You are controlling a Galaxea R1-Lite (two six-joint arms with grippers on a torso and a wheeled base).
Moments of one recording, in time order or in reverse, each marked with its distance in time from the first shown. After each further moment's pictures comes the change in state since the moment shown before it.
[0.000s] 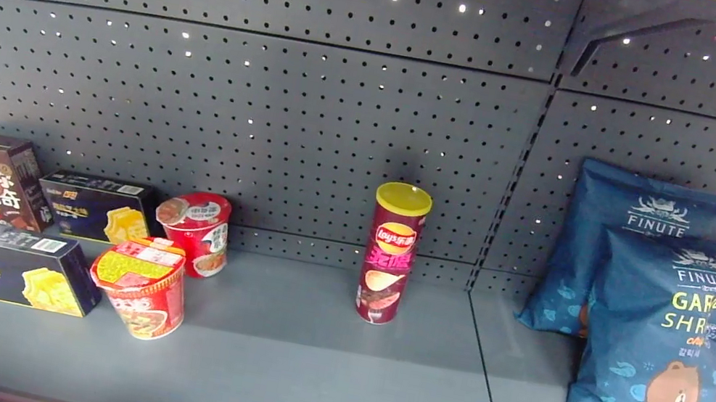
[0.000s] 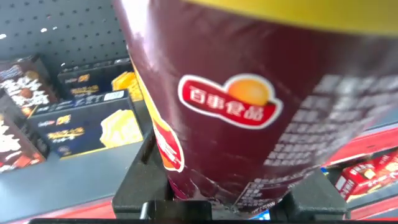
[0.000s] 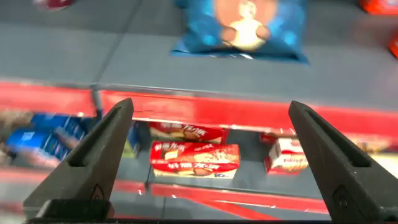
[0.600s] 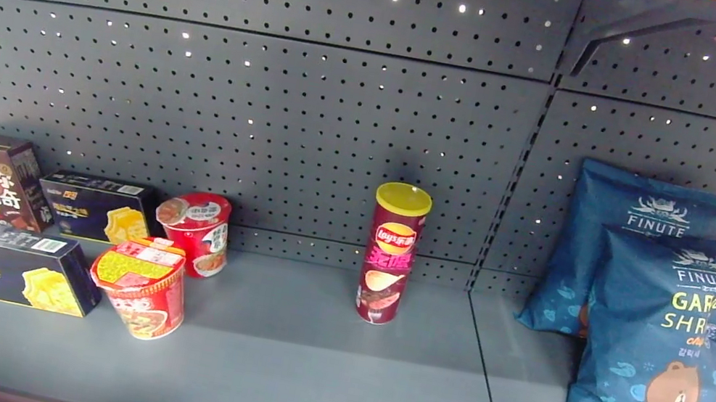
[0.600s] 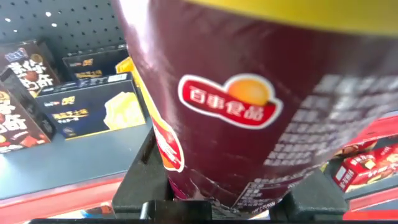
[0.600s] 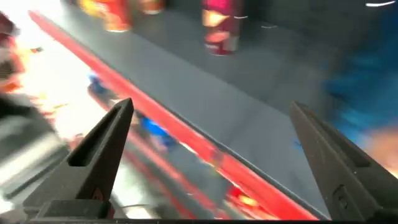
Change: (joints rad) left arm 0.001 -0.075 -0.027 0.138 0.010 0.000; right arm 0.392 0.557 -0.318 -0.199 0.266 0.057
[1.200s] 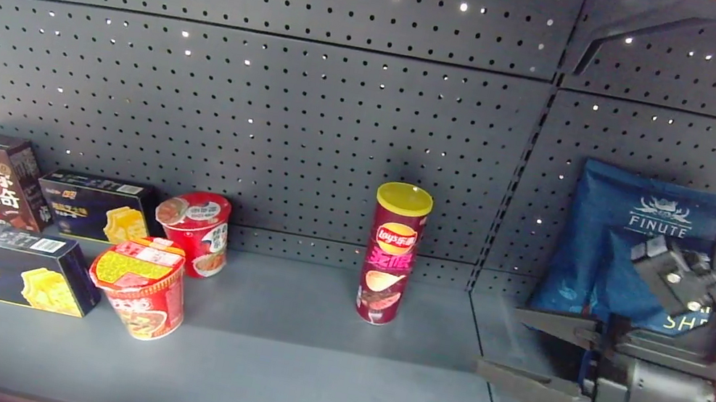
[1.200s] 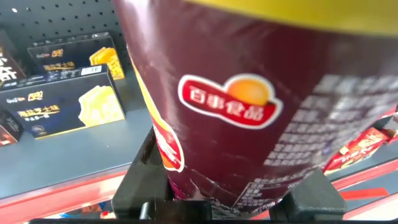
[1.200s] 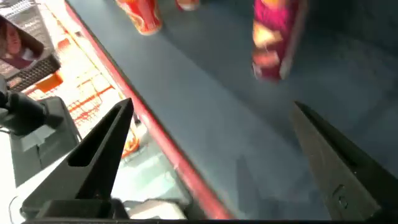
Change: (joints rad) left arm -0.072 0.031 0.009 0.001 -0.003 -0.033; right arm 0.051 0.613 -0.234 -0.316 0.178 -0.003
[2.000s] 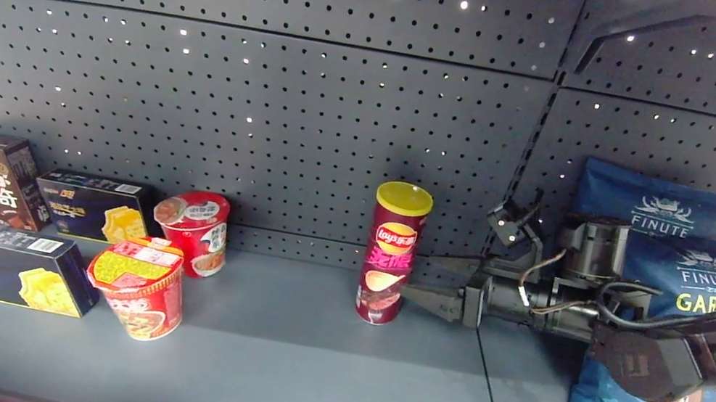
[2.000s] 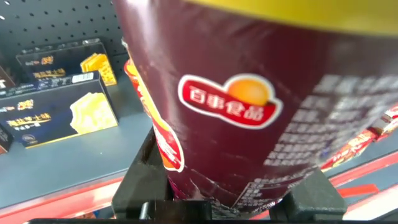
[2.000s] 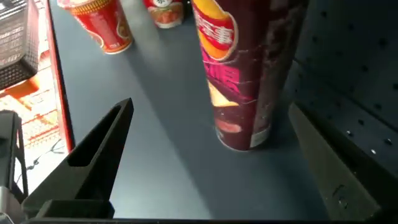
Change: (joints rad) left arm -0.041 0.000 -0.016 0.006 0.000 -0.001; right arm -0.098 0.549 -0.382 -0.181 0.207 -0.071
